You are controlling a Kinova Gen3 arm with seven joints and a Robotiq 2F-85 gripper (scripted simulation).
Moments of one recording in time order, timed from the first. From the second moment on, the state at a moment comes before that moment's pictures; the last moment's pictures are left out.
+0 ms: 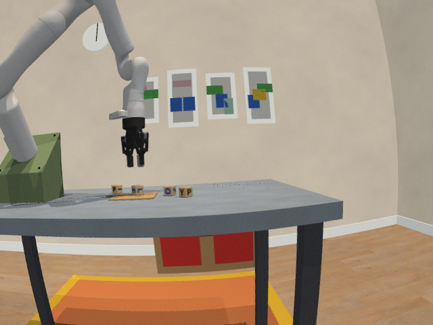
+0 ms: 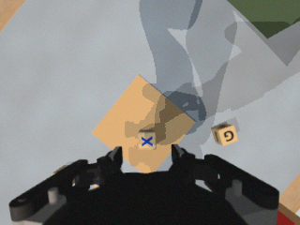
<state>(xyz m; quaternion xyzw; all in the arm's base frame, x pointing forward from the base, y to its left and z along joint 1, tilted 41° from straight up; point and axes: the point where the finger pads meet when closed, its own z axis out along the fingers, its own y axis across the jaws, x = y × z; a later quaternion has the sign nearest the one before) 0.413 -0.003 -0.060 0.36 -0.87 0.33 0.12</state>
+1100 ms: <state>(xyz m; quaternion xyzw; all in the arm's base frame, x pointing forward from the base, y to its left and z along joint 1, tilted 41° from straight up) 0.416 -0.028 -0.090 0.36 -0.87 0.33 0.12</state>
